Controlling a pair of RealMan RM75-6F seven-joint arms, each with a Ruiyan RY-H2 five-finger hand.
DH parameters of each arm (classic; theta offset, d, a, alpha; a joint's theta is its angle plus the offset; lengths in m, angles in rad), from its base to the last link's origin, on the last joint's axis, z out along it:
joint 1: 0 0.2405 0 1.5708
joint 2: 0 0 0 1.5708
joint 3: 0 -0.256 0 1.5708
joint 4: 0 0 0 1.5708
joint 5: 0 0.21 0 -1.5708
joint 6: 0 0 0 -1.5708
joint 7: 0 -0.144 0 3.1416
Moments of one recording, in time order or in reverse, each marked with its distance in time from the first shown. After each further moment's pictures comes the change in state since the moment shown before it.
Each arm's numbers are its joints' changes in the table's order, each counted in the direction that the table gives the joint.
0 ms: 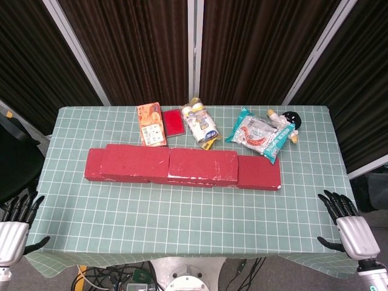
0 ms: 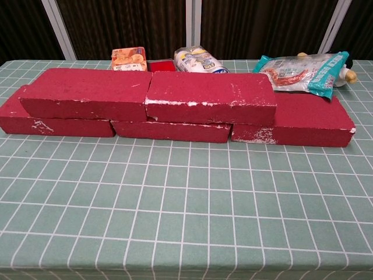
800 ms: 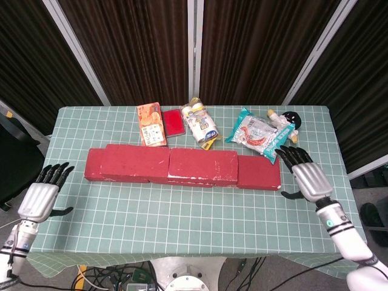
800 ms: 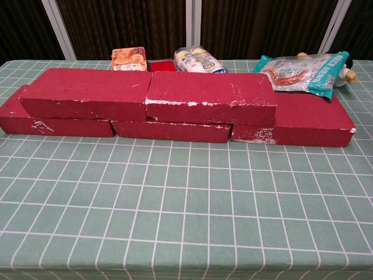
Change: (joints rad) left arm -0.269 -0.072 0.072 -0.147 -0.156 -0.316 -0.028; right arm 0.368 -0.069 -0.197 -0.234 0.287 -0.375 0.183
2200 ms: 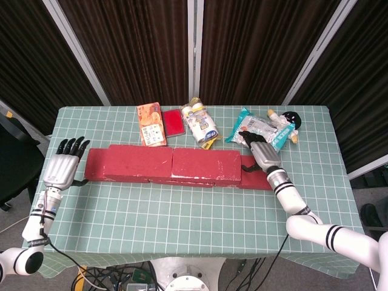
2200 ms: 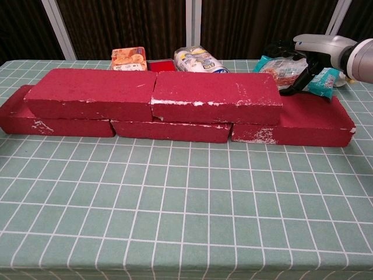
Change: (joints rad) left arm -0.232 0.129 0.164 0.074 -0.277 -0.225 -0.212; right arm 0.351 0.457 -0.178 0.464 0.469 -0.374 -0.003
